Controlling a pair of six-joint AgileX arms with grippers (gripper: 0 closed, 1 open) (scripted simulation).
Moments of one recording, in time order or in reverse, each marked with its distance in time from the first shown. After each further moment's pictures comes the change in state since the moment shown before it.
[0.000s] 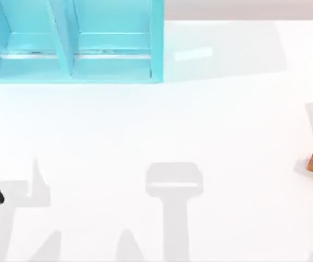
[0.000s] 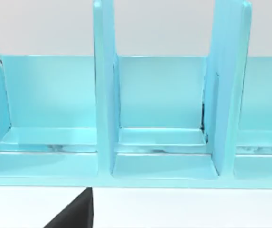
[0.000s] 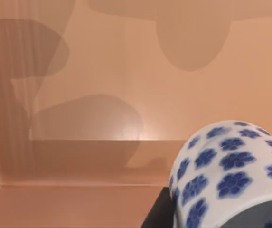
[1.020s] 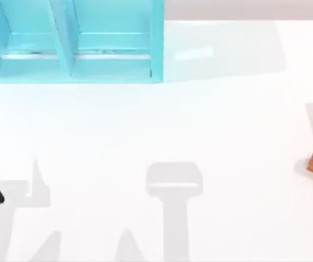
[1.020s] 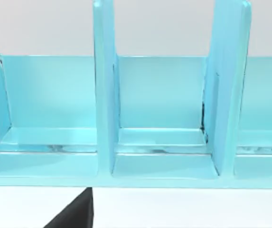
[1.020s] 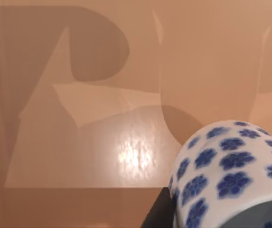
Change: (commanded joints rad) left arm 0.000 0.000 0.000 0.000 0.000 0.000; right arm 0.005 0.056 -0.163 0.223 -0.001 0.008
